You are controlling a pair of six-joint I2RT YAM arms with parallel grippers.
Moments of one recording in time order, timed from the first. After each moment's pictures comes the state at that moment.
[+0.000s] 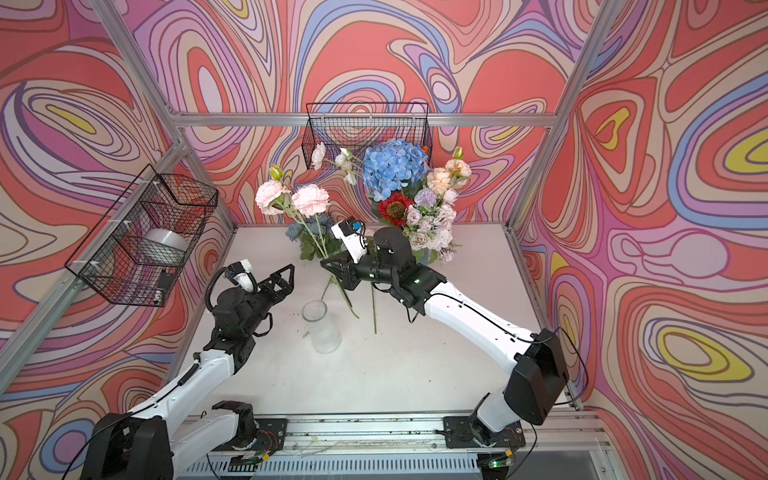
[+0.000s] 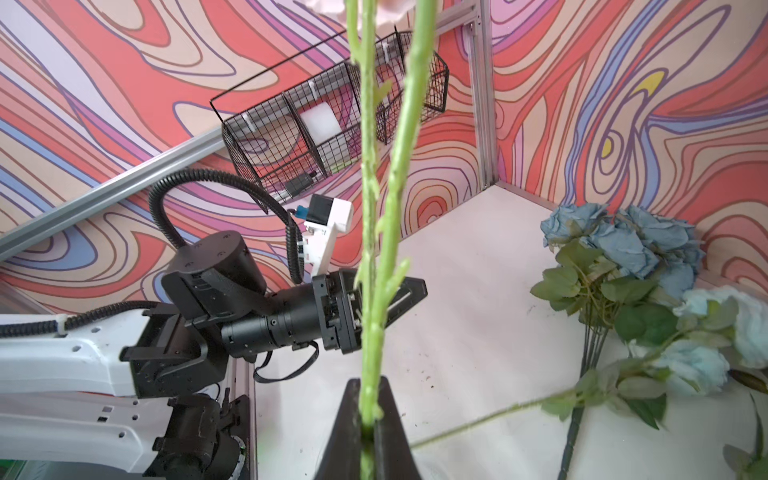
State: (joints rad) left arm -0.12 1.05 0.43 0.49 0.13 -0.75; right arm 0.74 1.53 1.38 -0.03 -0.50 0.23
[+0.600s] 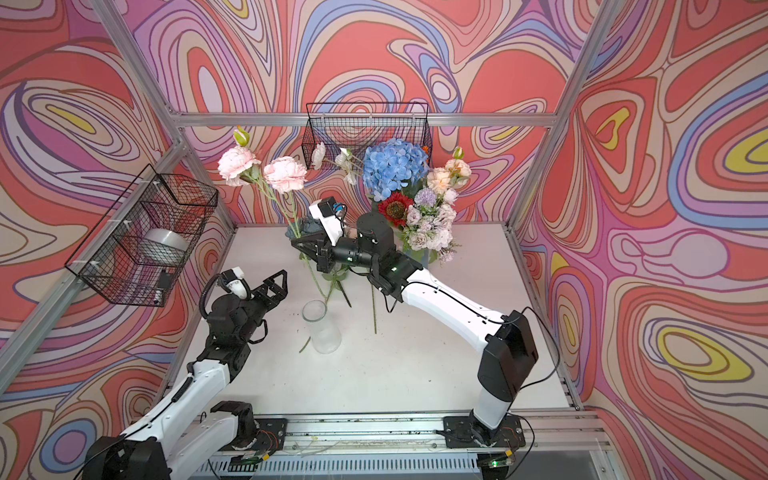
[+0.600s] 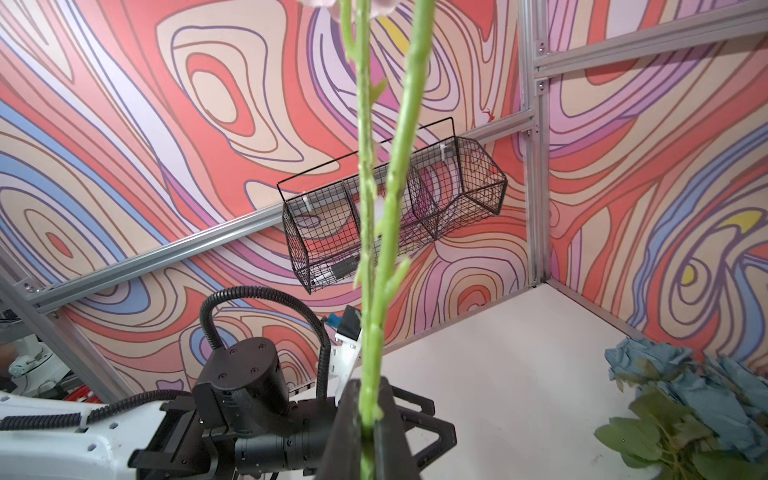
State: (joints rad) left arm -0.08 0.92 0.37 0.38 0.08 -0.76; right arm 0.79 1.73 1.60 0.20 -0.56 0.29
